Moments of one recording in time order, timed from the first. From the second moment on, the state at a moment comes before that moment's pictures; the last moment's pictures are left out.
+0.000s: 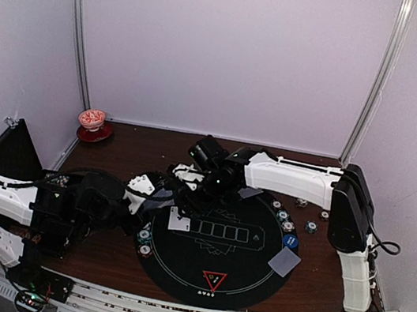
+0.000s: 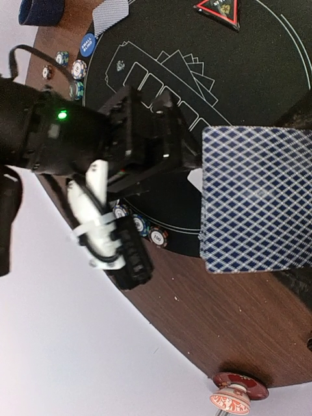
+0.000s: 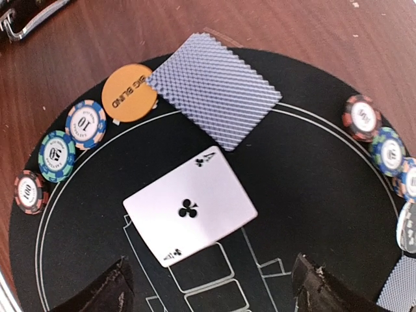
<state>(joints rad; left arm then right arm) -1.19 1.11 0.62 -0.01 -0.57 0.05 0.92 2.18 1.84 -0.71 -0.08 -0.17</state>
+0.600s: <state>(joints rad) -1.19 1.19 0.62 0.01 -0.48 0.08 0.82 1.80 1.64 -0.58 -0.58 -0.15</state>
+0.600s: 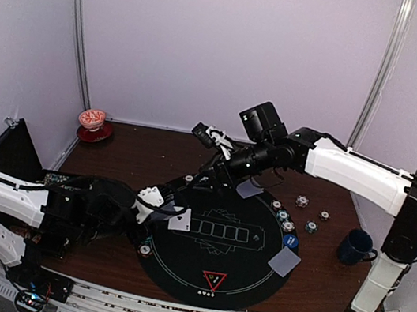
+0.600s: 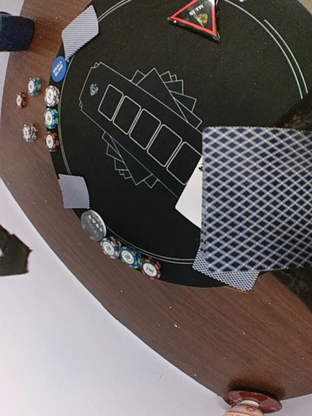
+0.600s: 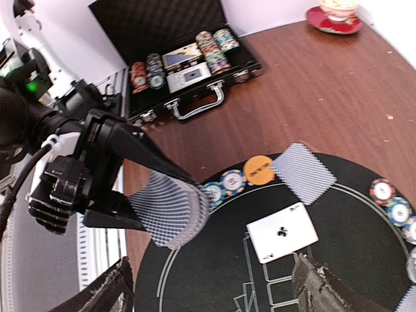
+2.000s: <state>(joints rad) -1.19 1.21 0.62 0.03 -0.36 0.12 0.90 2.02 1.66 -0.52 -0.60 -0.03</state>
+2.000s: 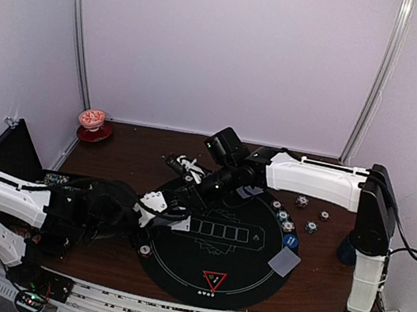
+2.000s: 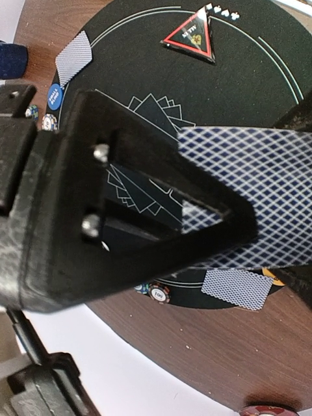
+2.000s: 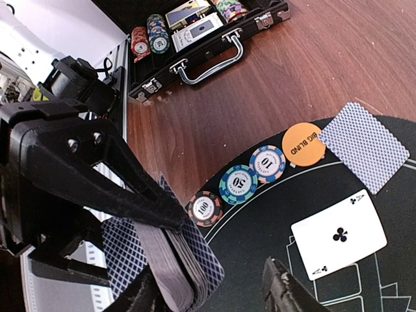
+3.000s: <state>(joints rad) -1.20 1.21 0.62 0.03 -0.35 0.13 0.86 2.01 1.72 -0.75 -0.80 -0.16</state>
